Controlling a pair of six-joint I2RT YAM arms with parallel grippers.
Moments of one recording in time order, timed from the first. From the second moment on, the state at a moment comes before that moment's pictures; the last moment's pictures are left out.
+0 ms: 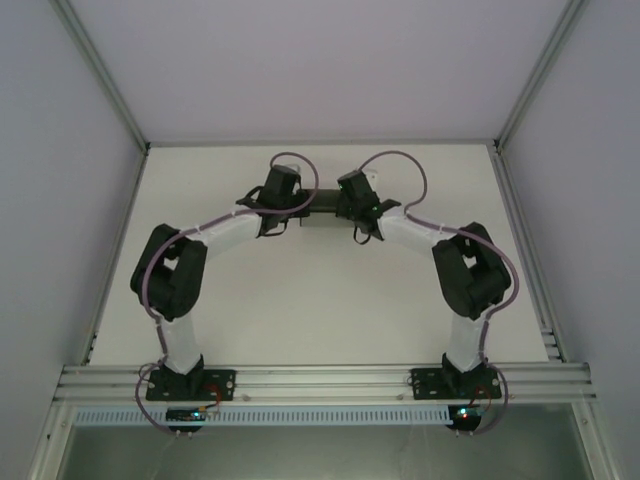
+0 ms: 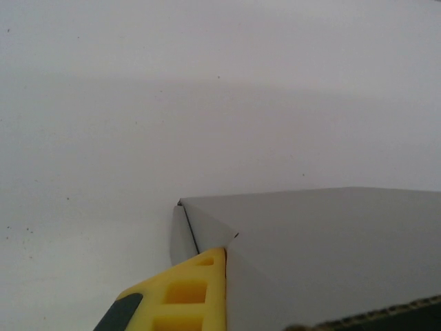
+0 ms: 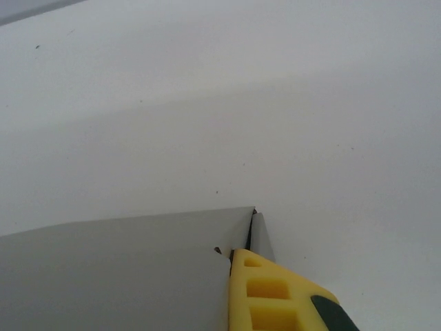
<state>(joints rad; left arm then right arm) -0.56 1.84 1.25 -0.12 -0.05 -0.51 0.58 1.85 1.22 -0.13 0.32 0.60</state>
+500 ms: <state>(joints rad) -0.61 1.73 1.11 -0.19 0.00 -0.51 0.63 1.74 0.92 0.24 0.36 0.44</state>
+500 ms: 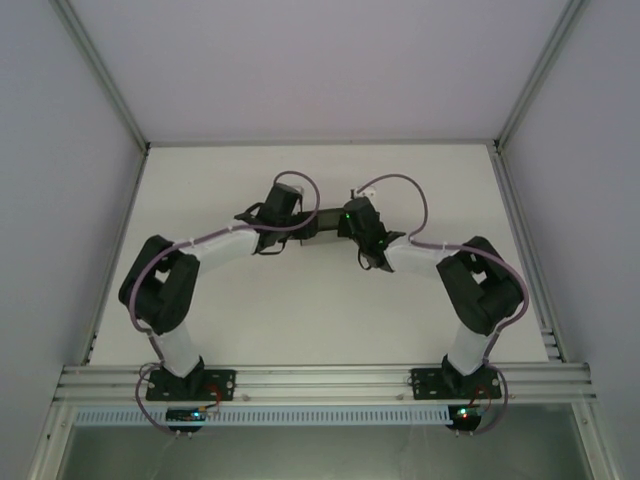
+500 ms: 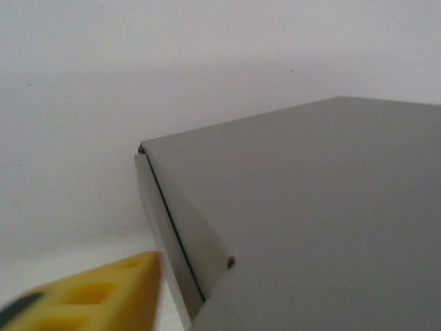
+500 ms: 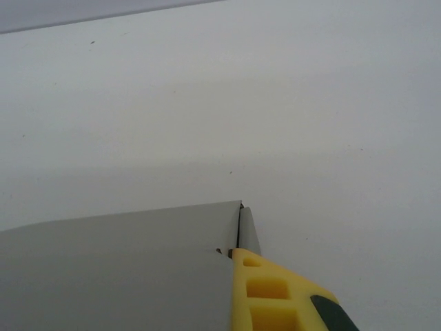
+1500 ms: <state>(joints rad) -0.37 1.86 1.02 0.01 0.46 -0.76 0.77 1.71 0.69 0.41 0.39 0.22</state>
